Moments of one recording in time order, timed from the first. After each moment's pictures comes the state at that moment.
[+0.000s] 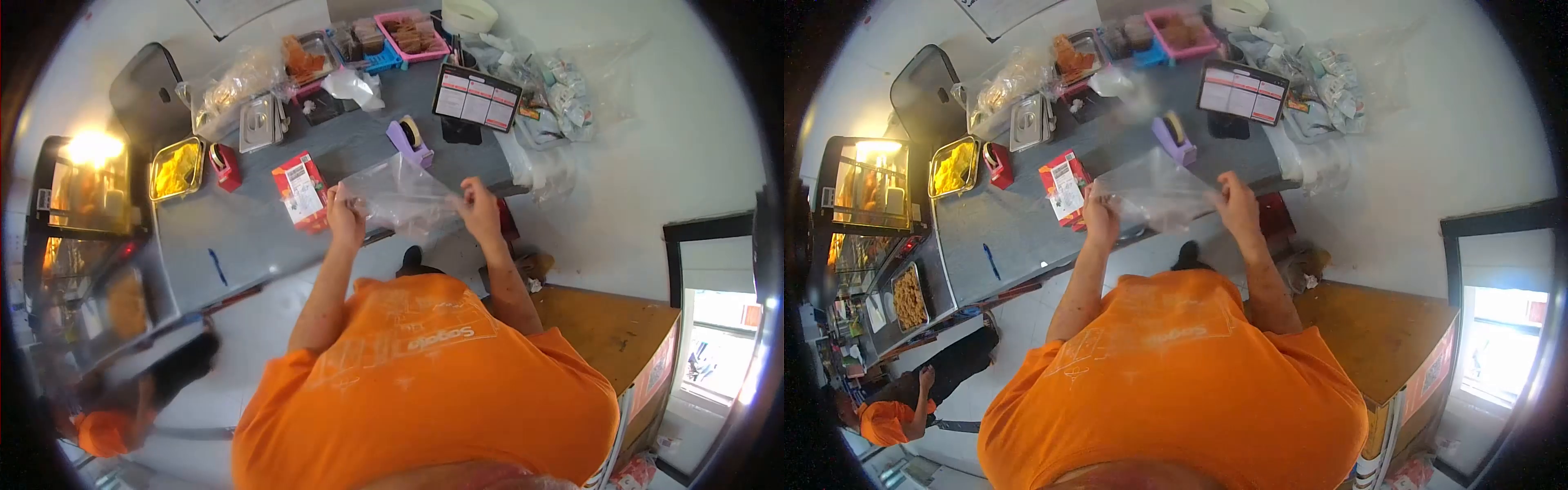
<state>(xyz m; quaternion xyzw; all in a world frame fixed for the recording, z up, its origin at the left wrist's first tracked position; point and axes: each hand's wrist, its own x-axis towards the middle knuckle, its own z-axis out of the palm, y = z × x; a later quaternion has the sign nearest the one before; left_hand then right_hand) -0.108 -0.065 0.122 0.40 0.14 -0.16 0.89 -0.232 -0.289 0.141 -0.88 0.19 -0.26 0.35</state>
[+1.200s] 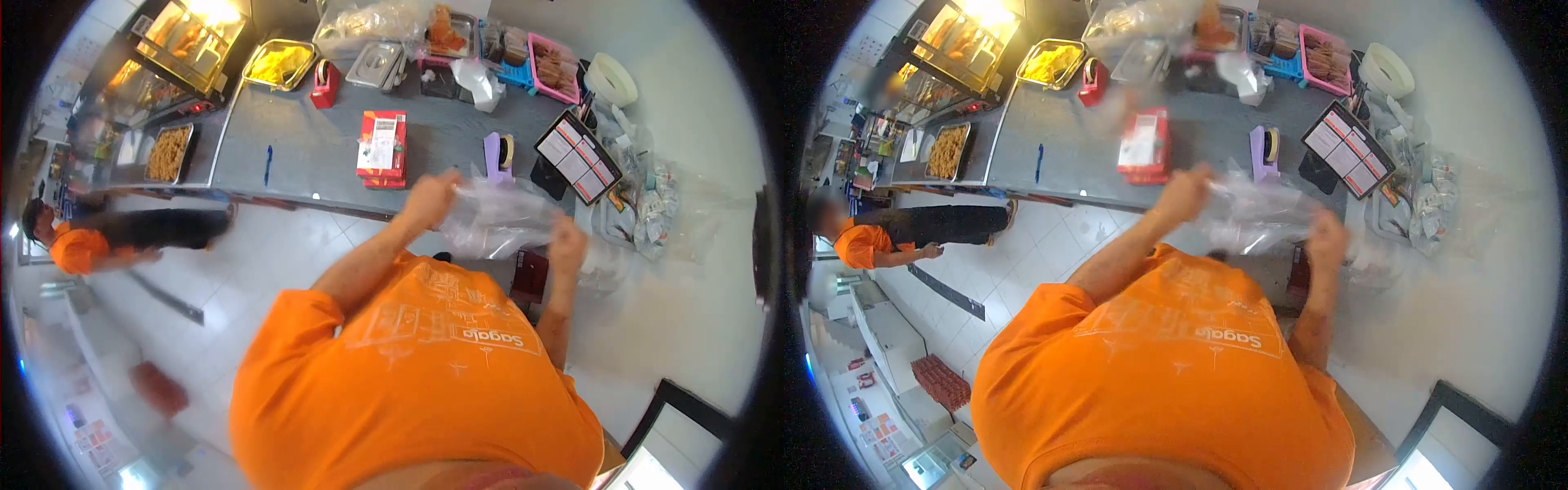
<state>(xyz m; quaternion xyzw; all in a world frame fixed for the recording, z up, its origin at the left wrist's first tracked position) -0.121 -0.090 0.110 0.89 -0.23 0.04 0.38 -0.209 -0.376 0.165 -0.92 0.07 -0.19 0.33</state>
